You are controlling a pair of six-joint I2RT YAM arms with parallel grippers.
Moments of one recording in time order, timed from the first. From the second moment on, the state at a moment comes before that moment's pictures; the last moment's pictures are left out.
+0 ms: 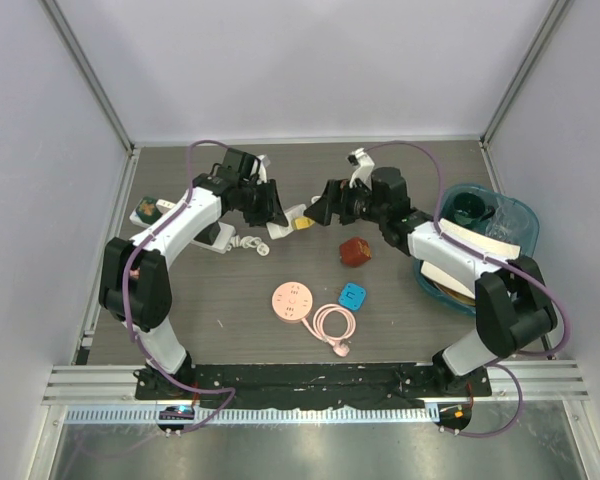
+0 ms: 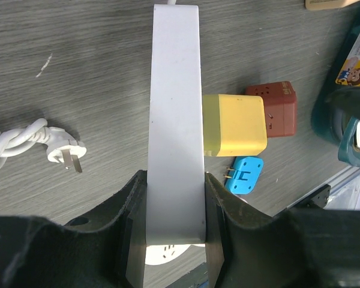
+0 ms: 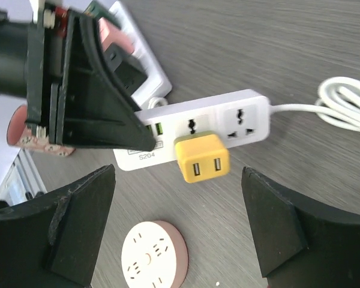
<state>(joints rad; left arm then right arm) -0.40 1.73 1.42 -0.62 0.34 -0.50 0.44 1.52 1.03 0.14 -0.42 0.46</state>
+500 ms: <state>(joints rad) -0.40 1.73 1.42 -0.61 0.43 -0.52 0.46 1.65 0.96 0.28 -0.48 0.33</state>
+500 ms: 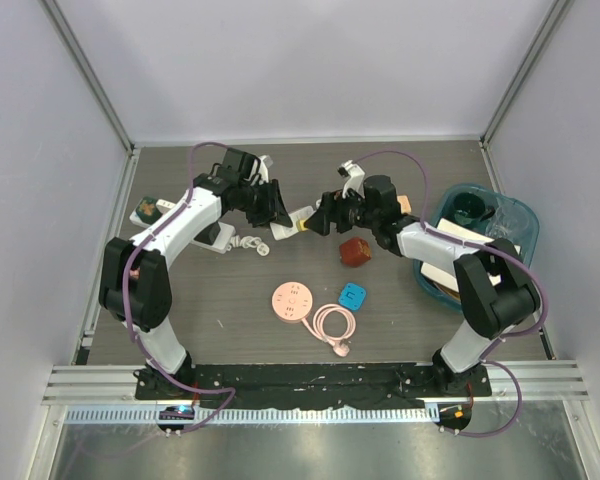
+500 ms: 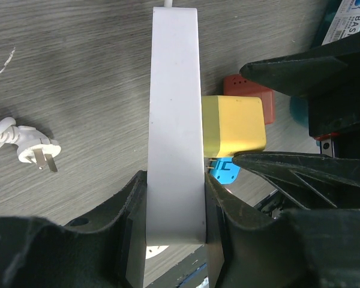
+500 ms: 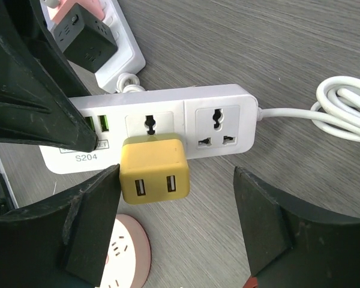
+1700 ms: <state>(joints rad) -0.40 1.74 1.42 -0.61 0.40 -0.52 0.47 1.69 1.00 0.29 -0.52 0.33</state>
